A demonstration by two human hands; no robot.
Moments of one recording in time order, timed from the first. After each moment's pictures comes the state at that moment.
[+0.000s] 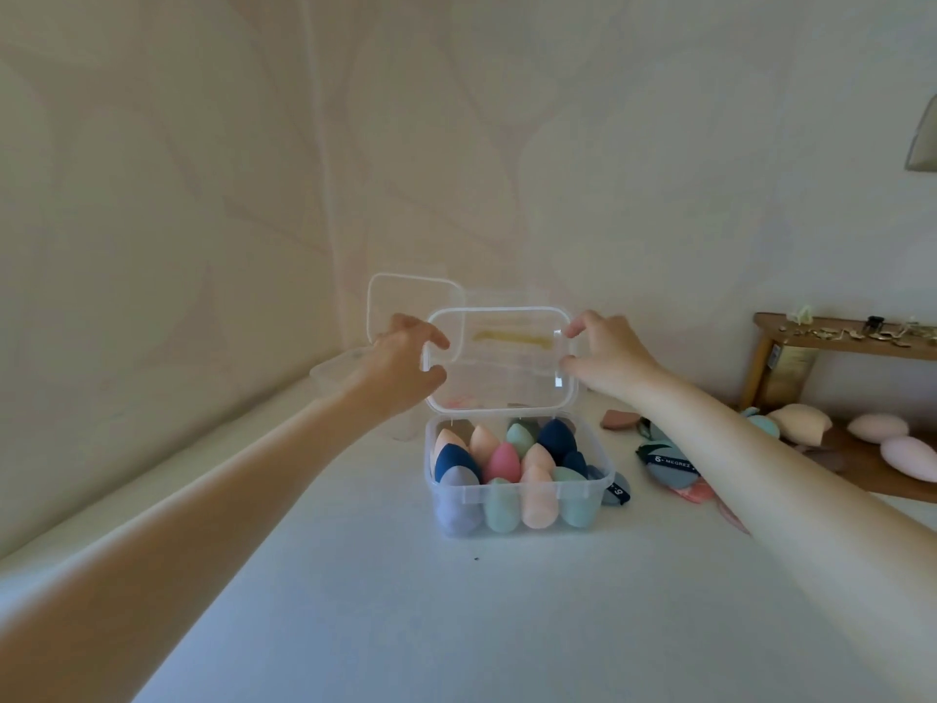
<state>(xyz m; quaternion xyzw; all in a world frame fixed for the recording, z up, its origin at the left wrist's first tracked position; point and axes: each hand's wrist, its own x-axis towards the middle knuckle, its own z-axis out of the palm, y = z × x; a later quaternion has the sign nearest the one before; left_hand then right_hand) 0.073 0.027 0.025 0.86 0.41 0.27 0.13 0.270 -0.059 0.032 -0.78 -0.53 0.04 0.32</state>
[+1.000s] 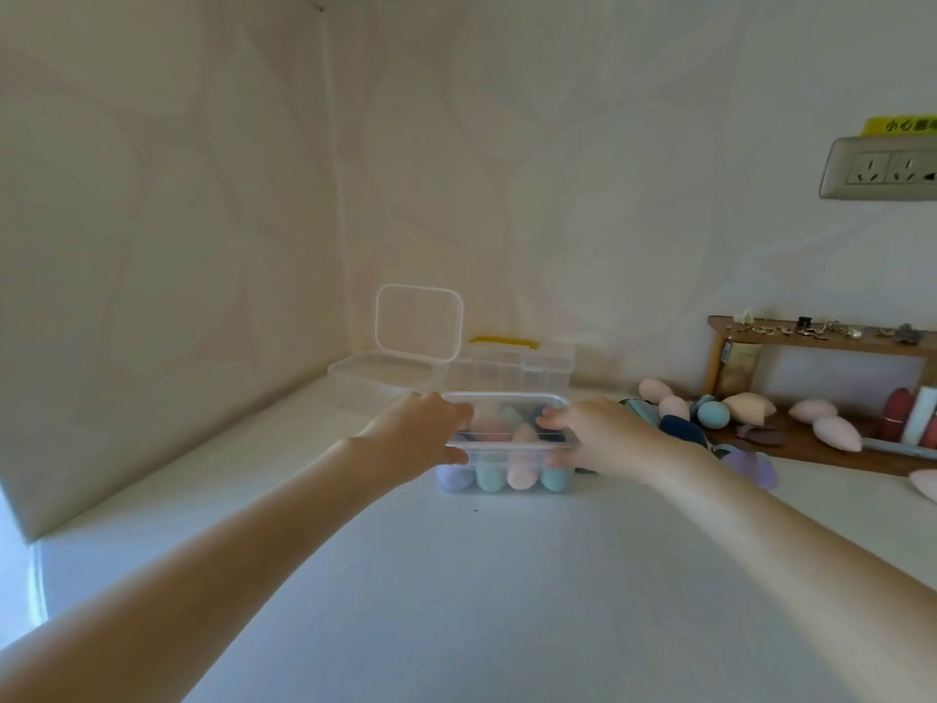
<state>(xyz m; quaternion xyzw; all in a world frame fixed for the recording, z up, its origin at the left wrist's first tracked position) 0.044 -0.058 0.005 0.93 0.32 0.04 -0.15 0.226 -0.150 0.002 -0.75 -0.66 0.00 0.04</state>
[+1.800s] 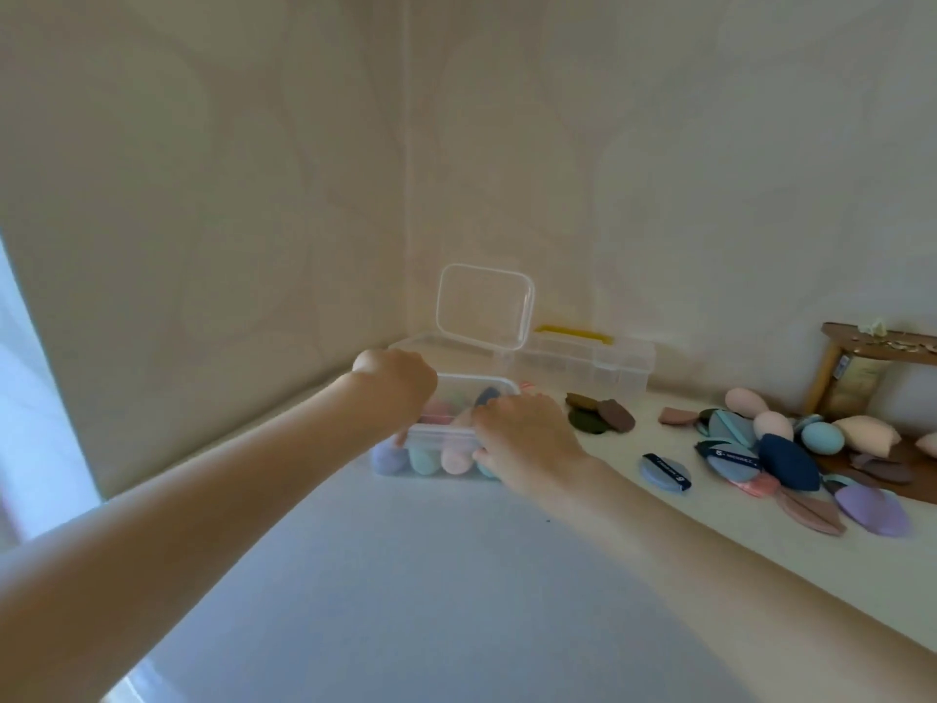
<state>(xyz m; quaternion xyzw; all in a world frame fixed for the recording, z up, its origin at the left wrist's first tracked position) -0.006 -0.007 0.030 0.85 0.48 -0.13 -0.19 0.109 -0.077 -0.008 -0.65 -0.74 -0.18 0.00</state>
